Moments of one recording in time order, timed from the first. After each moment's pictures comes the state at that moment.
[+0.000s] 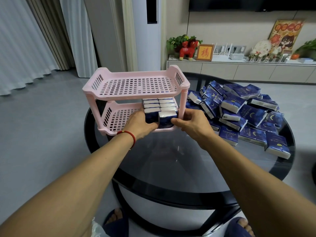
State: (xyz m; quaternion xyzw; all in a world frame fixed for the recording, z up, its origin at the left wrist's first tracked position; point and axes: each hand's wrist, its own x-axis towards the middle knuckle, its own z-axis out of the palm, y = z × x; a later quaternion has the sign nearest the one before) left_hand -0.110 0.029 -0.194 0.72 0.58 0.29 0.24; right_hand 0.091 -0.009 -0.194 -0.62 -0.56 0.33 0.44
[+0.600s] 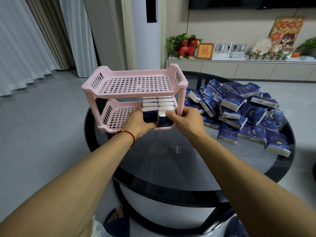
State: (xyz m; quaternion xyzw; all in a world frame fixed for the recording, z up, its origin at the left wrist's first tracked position) left_hand -0.113 0.030 -0.197 0.71 0.59 0.30 0.24; right_hand 0.065 -0.013 -0.185 -0.65 -0.51 0.30 0.47
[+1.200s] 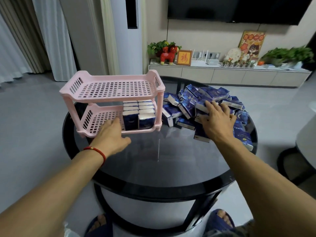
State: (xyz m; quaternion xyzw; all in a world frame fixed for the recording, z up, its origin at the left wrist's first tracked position) left_hand -0.129 -0.014 -0.181 0.73 0.65 0.14 0.15; right_hand 0.200 -0.046 -0.180 -0.81 -0.54 -0.06 0.22
